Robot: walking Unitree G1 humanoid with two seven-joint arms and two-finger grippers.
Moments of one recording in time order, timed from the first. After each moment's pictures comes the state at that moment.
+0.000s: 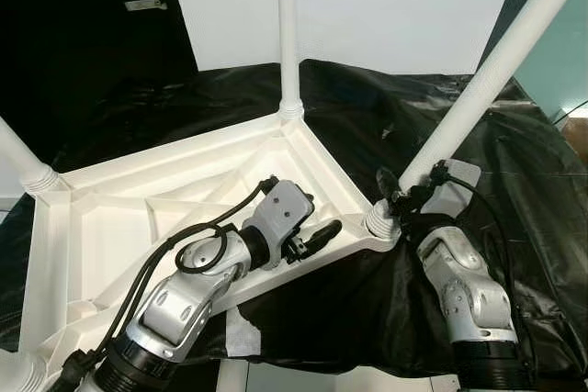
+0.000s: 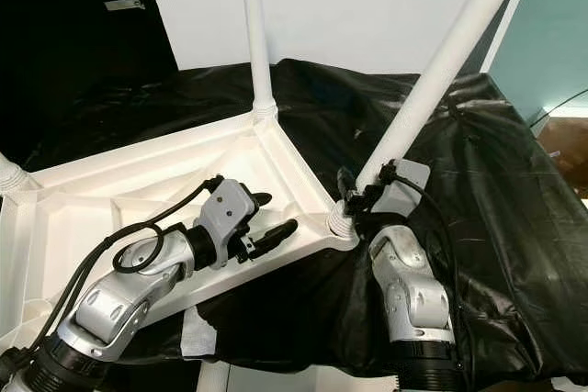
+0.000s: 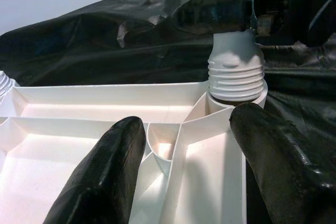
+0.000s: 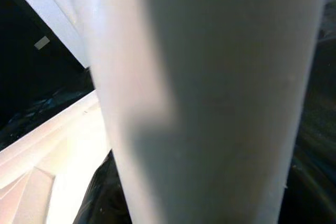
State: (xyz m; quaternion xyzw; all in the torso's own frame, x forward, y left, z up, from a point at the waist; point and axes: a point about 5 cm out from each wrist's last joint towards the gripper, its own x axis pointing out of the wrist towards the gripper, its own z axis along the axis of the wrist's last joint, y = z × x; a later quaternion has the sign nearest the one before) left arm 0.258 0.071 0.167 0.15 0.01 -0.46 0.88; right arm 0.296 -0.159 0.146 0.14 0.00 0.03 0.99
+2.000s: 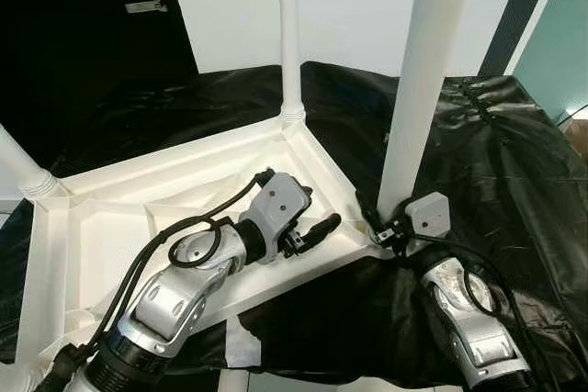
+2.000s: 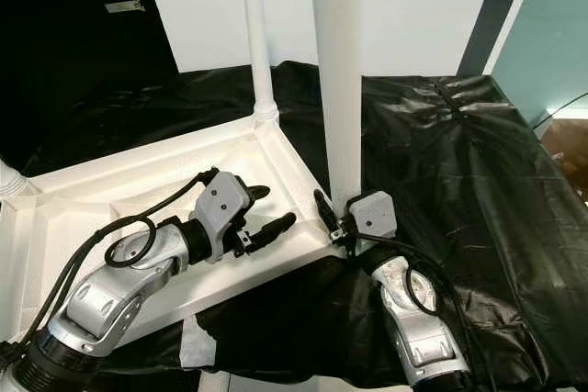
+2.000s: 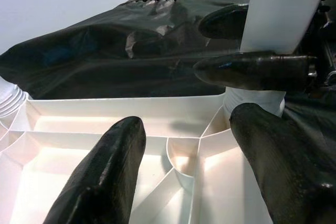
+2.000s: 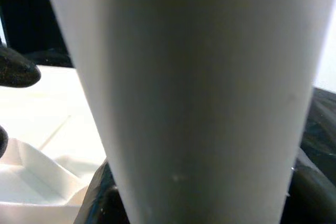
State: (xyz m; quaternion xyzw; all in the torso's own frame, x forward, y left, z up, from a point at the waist) left arm 0.258 0.074 0.177 0.15 0.00 -0.47 0.87; right arm 0.262 -0.138 0.122 -0.11 -0.10 0.19 0.97
